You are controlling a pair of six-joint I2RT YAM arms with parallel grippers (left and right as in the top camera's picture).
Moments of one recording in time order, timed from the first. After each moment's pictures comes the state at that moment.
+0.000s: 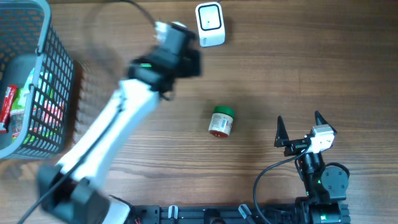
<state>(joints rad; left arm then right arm) -0.42 1.58 1.46 -0.74 -0.27 -0.42 0.04 0.02 0.01 0.00 -0.09 -0.01</state>
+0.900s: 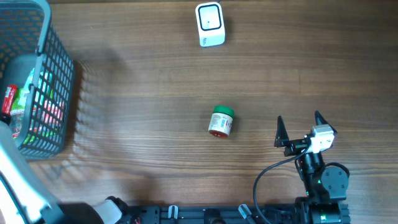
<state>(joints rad) 0.70 1.42 1.47 -0.72 -0.35 -0.27 0.04 0.02 0.01 0.00 -0.09 -0.01</state>
